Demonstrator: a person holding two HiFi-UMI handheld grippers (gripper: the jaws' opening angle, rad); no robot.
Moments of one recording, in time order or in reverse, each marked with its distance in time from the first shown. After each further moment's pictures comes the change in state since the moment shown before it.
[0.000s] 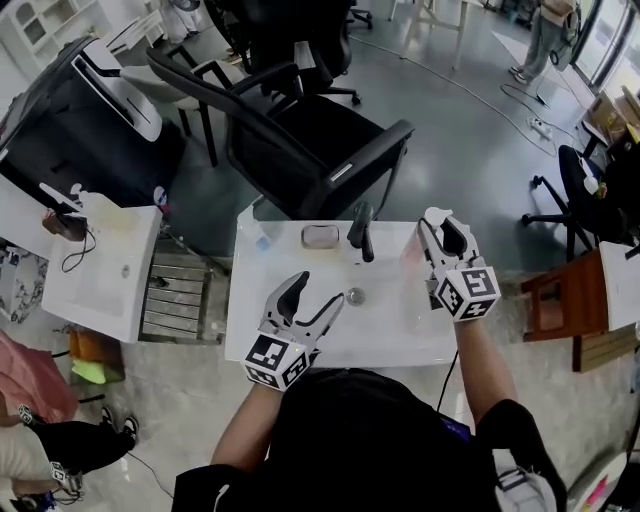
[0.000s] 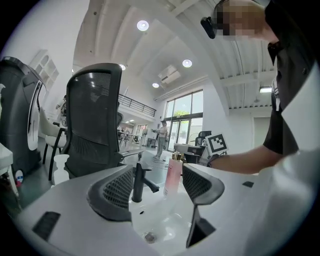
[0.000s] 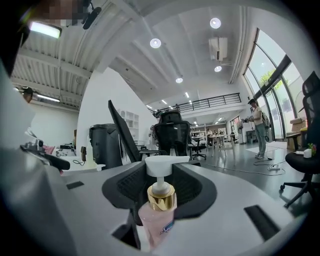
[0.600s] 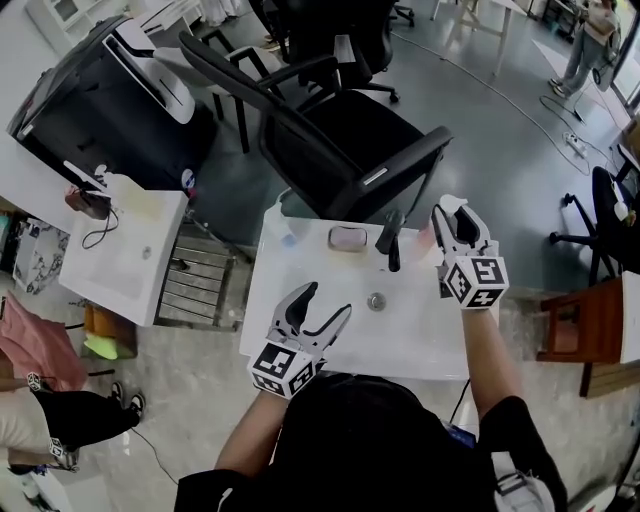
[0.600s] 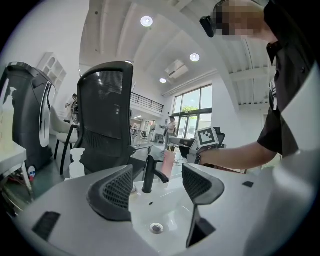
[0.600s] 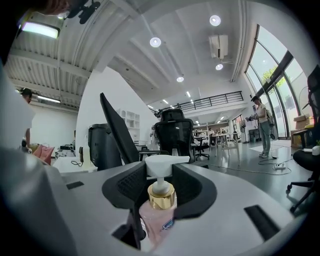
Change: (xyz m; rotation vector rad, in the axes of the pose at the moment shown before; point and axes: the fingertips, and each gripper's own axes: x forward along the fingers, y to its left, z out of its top) left arm -0.020 0.020 -0.015 -0.024 0.051 0.101; right arm 0.066 0.001 -0.001 0.004 -0.001 0.025
